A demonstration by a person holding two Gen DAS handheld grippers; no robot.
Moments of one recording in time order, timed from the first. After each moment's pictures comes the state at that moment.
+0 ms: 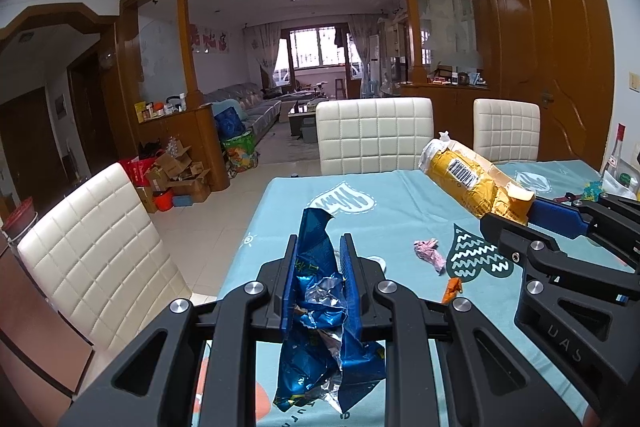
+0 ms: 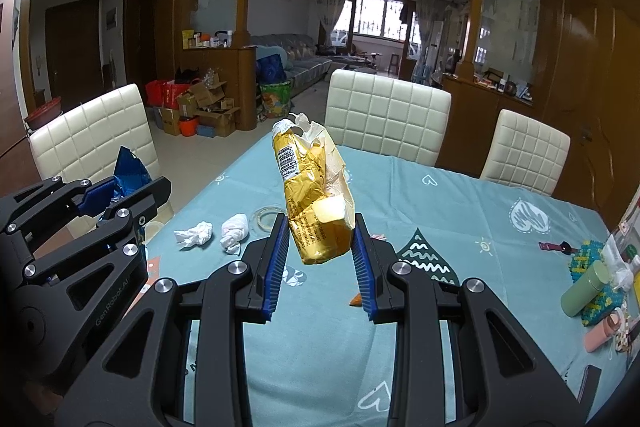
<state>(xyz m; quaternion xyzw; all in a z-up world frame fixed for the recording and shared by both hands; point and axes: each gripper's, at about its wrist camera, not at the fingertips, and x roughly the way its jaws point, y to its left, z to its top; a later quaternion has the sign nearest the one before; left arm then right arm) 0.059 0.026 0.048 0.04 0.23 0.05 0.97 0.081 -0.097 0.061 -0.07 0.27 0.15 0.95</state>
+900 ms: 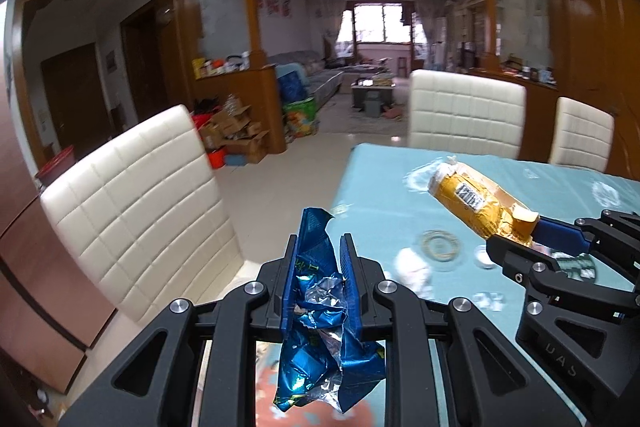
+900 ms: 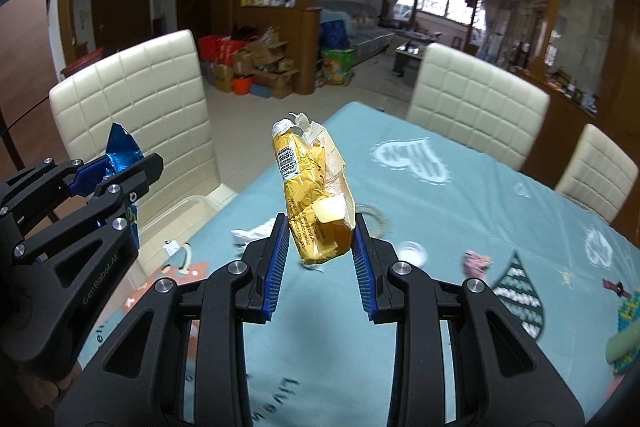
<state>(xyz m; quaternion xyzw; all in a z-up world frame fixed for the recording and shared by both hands) 0.097 0.152 0.003 -0.01 0.28 0.17 0.95 0.150 0.040 0.007 -0.13 0.33 0.25 0.90</state>
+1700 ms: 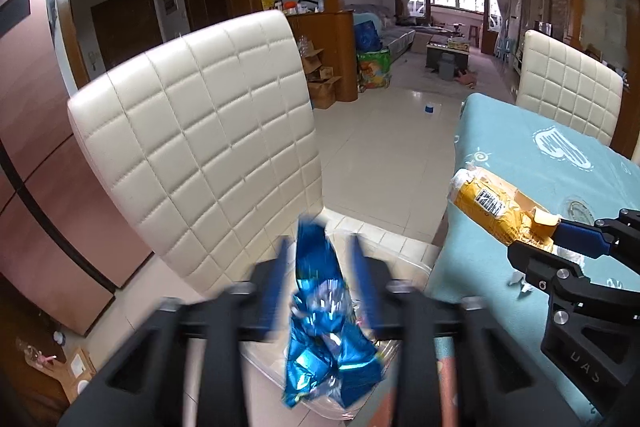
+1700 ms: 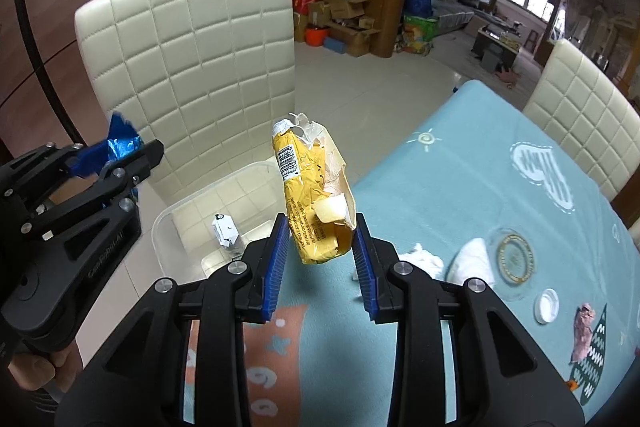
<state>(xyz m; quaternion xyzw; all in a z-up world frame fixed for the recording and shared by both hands) 0.103 0.287 -0.077 -0.06 0.35 0.27 0.89 0.172 0.188 -0.070 -0.19 0.39 0.35 0.83</state>
